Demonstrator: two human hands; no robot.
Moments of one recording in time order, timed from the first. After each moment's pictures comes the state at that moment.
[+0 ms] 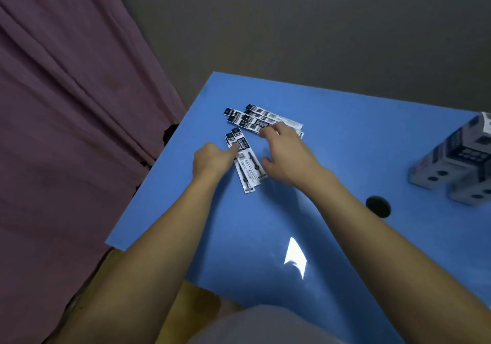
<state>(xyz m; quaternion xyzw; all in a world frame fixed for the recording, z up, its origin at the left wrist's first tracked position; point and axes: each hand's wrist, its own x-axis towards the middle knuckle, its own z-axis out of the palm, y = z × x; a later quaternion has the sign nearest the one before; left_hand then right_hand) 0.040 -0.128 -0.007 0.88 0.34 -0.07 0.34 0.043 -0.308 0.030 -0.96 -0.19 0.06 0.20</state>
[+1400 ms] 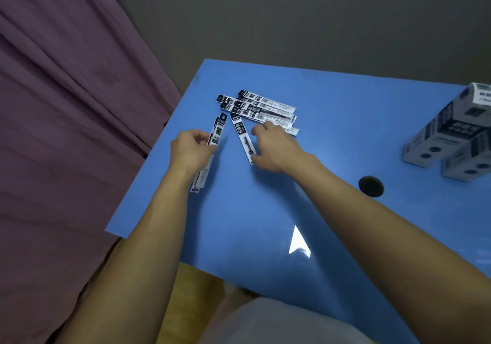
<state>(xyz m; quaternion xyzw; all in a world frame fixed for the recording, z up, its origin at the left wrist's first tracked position) 0.000 -0.119 0.023 0.86 0.29 0.00 0.41 0.042 -0.308 0.005 -0.96 -0.19 0.14 0.17</state>
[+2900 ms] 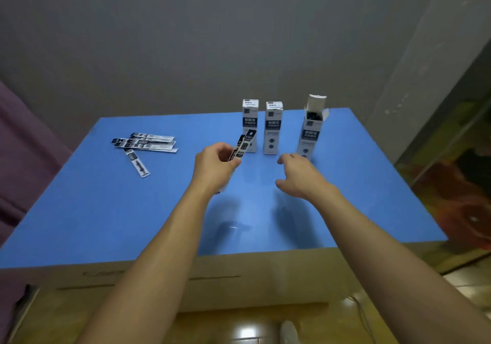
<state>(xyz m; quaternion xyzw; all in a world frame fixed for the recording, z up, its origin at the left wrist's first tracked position) -0.163 -0.407 0.086 0.85 -0.03 -0.01 0.52 -0.204 -0.615 0.068 -0.99 0.06 0.05 0.15</state>
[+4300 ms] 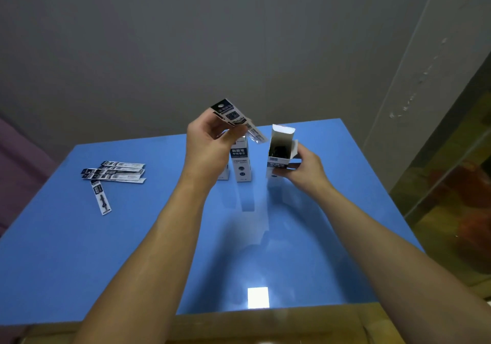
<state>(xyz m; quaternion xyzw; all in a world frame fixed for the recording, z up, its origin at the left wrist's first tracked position) -0.112 -0.559 0.158 0.69 -0.18 0.09 0.69 -0.116 -0.769 0.040 -0.81 0.06 -0.13 0.57</state>
